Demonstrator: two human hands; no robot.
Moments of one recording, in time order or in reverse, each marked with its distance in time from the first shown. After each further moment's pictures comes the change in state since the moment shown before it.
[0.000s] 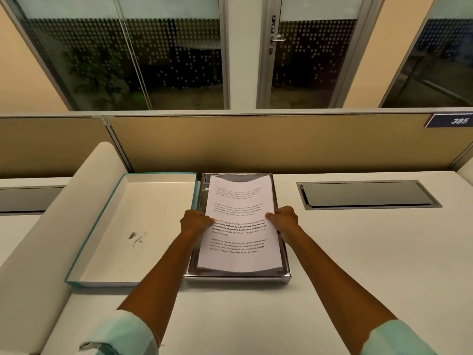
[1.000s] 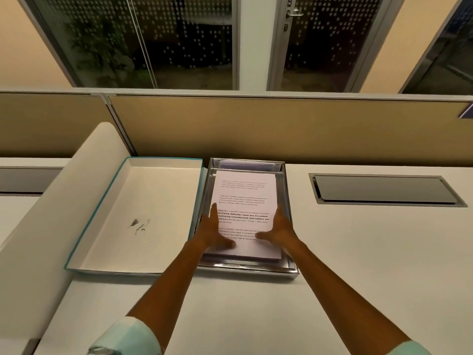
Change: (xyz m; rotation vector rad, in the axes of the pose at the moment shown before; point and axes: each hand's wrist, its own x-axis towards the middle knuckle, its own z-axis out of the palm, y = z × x) left_hand 0.016 -0.042 0.025 0.402 -0.261 0.463; right_hand 0.007 0.033 0.037 -0.383 -0.200 -0.216
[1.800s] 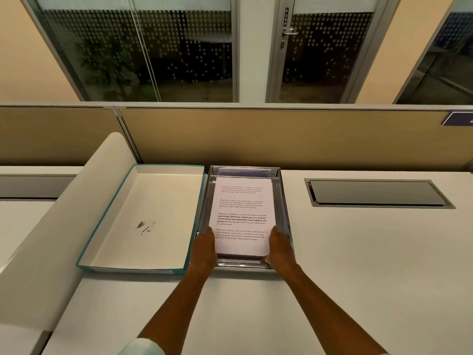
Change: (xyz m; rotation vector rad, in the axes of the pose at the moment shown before) left_hand -0.053 -0.013 0.033 0.060 0.271 -0.238; right_hand -0.035 0.024 0.032 0.684 0.134 0.294
